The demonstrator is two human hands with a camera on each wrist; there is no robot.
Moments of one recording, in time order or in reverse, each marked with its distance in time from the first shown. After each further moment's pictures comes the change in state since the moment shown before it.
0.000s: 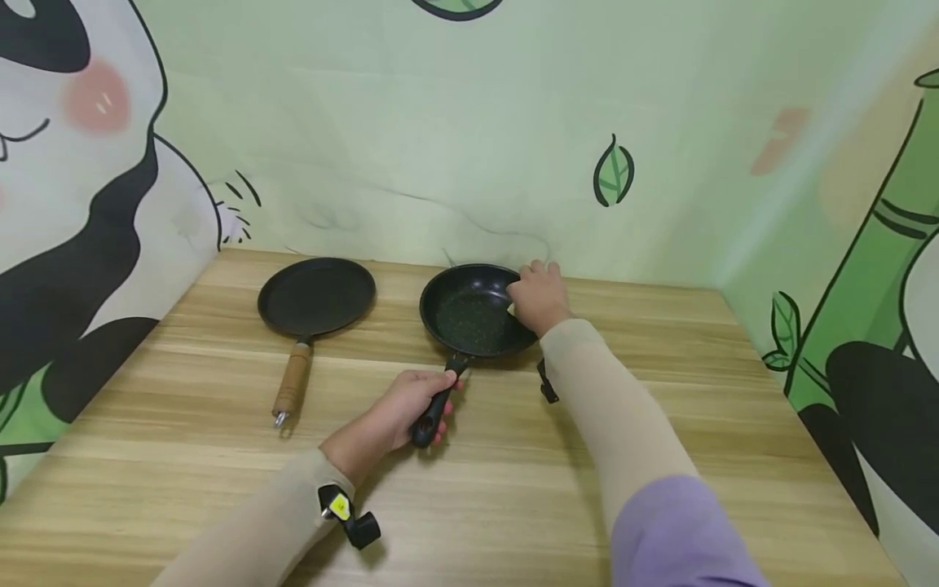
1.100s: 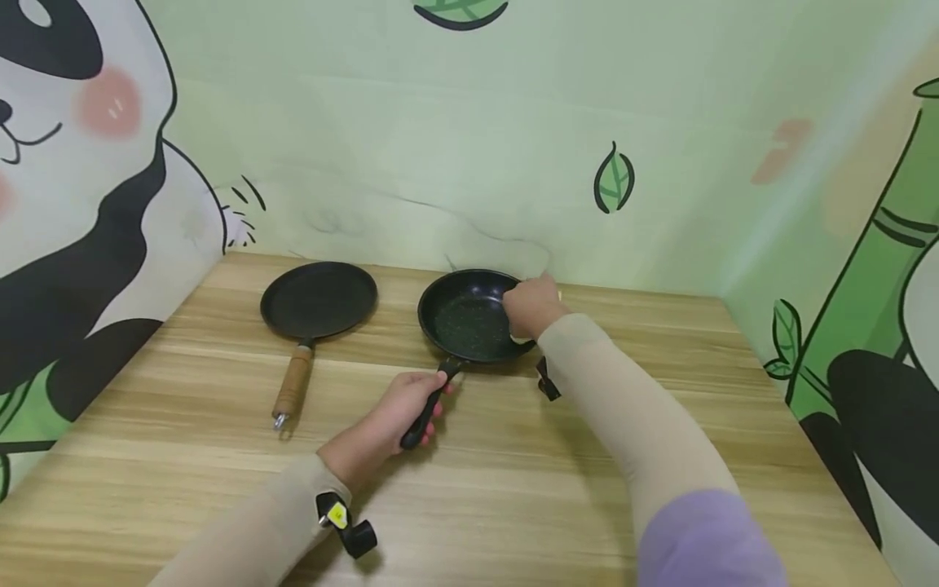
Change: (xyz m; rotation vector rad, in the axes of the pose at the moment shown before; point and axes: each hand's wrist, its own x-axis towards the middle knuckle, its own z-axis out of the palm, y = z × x) left_hand -0.004 -0.001 -0.001 0.089 0.116 0.051; right_hand -0.002 -0.013 -0.039 -0.013 -0.316 -0.100
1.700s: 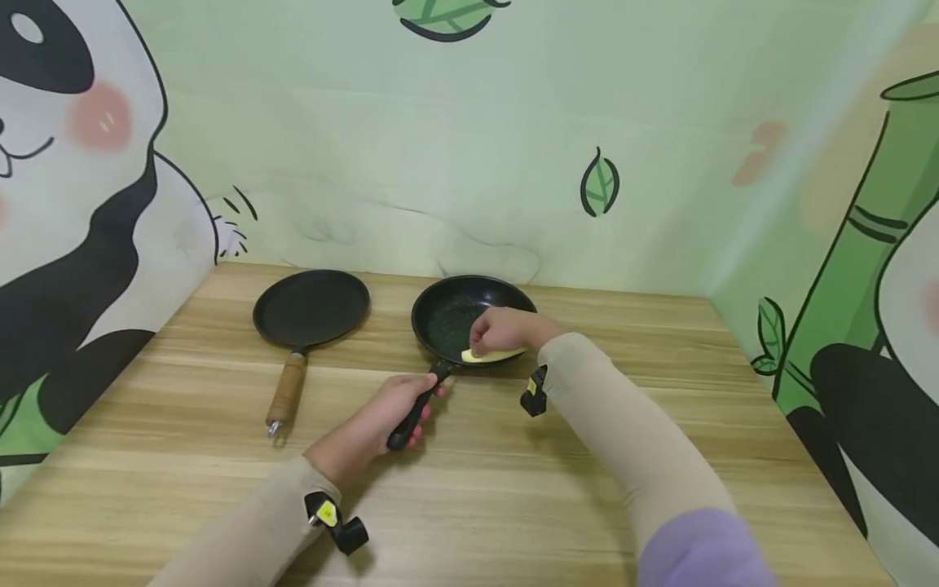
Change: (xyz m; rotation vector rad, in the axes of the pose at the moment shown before) left_hand 0.005 0.001 -0.007 0.057 -0.036 -0.026; right_hand -0.016 -0.016 0.005 0.782 -0.165 -0.210
